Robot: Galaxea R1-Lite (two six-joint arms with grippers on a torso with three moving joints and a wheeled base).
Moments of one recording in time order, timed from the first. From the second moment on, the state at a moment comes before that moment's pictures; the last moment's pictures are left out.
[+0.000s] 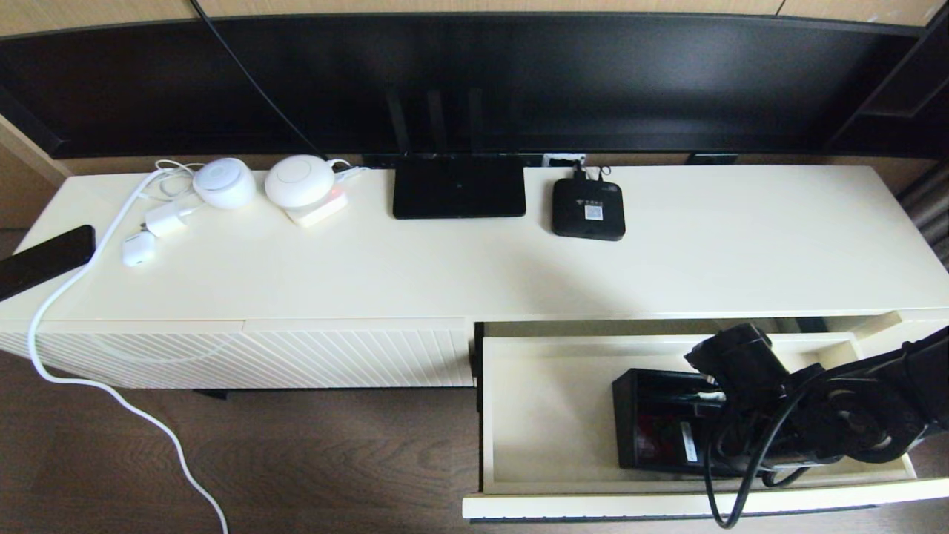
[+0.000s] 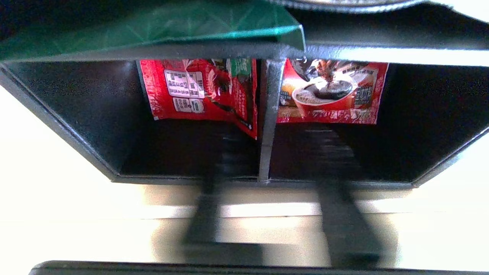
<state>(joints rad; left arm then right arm) 0.00 0.00 0.00 0.00 0.00 0.03 0.35 1.86 -0.77 -0.03 -0.17 0.44</state>
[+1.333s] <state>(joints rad) 0.00 0.00 0.00 0.00 0.00 0.03 0.35 1.69 -0.72 0.01 -0.16 0.39</state>
